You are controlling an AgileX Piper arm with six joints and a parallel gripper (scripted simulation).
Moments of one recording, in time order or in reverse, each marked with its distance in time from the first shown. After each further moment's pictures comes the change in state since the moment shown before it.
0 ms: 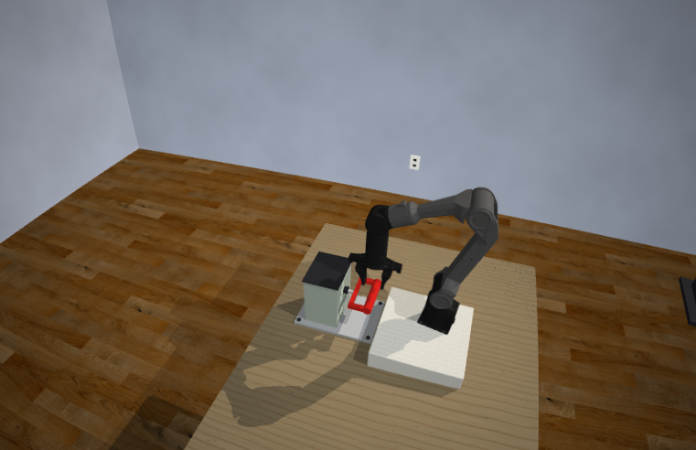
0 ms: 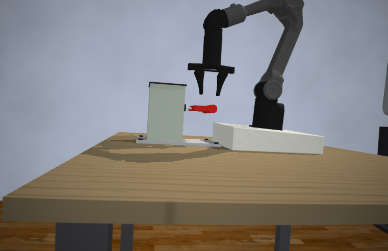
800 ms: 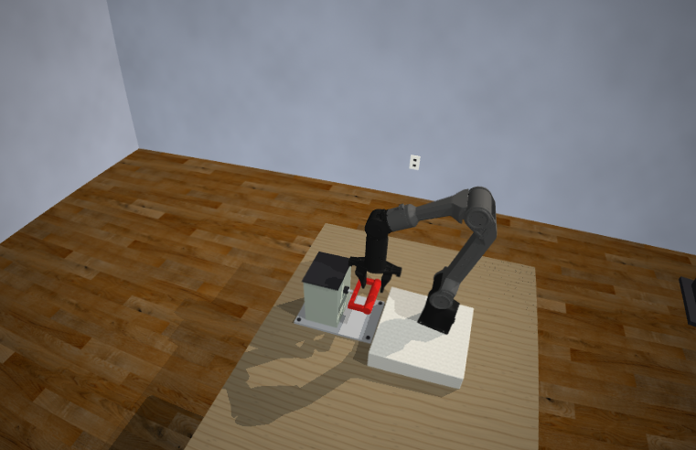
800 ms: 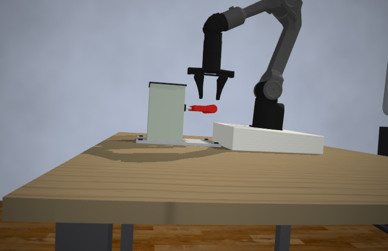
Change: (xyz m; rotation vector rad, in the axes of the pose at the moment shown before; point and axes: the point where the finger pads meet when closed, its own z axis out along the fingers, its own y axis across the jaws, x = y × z) arm 0.000 0.000 0.013 0.001 -0.001 0.000
